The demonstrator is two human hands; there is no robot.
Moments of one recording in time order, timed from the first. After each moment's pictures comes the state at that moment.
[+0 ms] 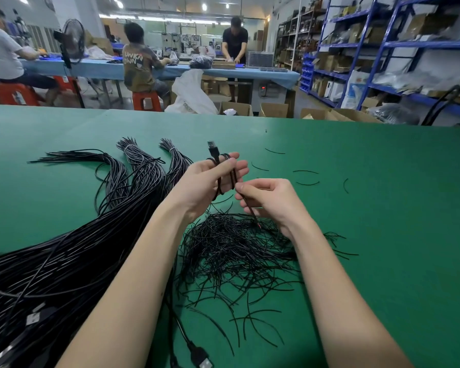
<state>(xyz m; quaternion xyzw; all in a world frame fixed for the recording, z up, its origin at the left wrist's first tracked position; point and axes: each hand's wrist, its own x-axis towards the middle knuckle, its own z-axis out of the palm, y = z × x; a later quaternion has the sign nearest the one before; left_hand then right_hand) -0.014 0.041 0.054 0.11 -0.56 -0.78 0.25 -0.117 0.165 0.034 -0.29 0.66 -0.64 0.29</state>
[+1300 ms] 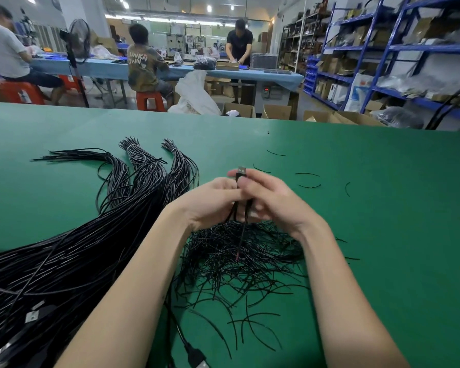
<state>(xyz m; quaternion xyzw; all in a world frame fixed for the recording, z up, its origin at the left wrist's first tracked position) -0.008 0.054 0.051 0.04 -0.65 -0.76 0.04 -0.120 0.176 0.044 -0.43 0.60 -0.58 0.34</state>
